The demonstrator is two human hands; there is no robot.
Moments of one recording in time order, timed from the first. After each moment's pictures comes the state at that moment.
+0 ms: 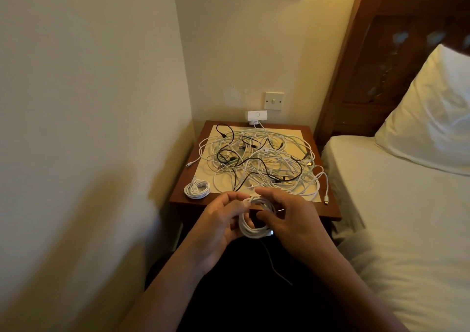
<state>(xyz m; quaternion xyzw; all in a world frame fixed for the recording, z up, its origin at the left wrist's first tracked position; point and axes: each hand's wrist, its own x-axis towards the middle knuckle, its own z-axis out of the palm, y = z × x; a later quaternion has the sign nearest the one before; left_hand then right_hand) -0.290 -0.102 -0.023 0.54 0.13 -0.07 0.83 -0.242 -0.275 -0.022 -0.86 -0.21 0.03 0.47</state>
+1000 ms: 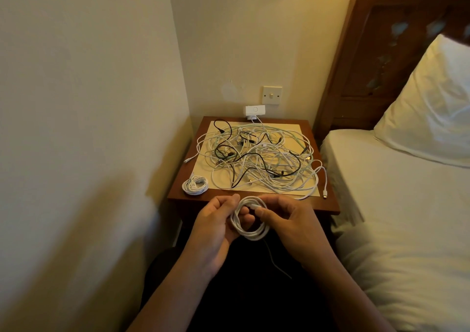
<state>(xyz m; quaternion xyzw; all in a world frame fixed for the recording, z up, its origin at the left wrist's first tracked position) -0.293 -0.115 -0.034 0.44 0.20 -0.01 0.88 -0.246 -0.279 -0.050 -0.79 -0.13 0.09 0.59</state>
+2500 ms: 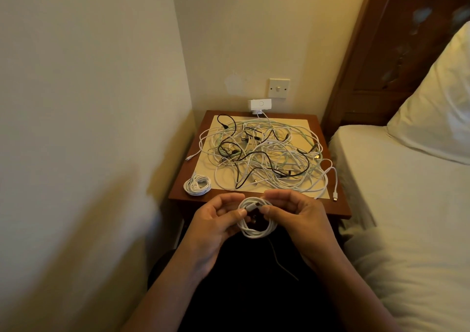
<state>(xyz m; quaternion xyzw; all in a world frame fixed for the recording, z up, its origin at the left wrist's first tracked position) -0.276 -0.089 -0.053 0.54 0.16 -0.02 0.83 -0.221 -0.270 -0.053 -0.69 -0.06 0.13 0.71</state>
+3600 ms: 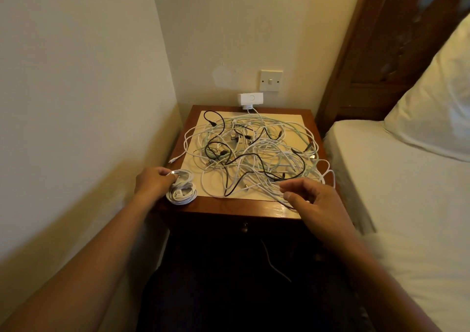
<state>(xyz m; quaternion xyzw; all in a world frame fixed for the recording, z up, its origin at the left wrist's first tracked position) -0.120 0.072 -0.130 0.87 0.32 0.08 0.36 -0.145 -0.305 -0.069 -0.84 -0.10 0.04 0.53</state>
